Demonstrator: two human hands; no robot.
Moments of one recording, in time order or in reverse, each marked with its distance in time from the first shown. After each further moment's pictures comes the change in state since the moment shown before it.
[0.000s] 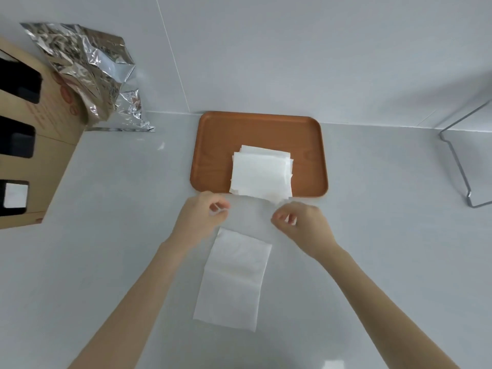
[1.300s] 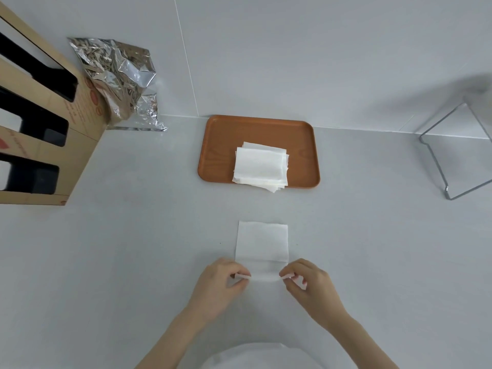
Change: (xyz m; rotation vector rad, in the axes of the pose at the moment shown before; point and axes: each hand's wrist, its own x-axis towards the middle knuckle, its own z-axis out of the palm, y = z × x) left_hand -0.147 0.013 0.051 -0.078 -0.158 0.014; right_hand -0.141 0.029 0.034 0.040 -0.017 -0.064
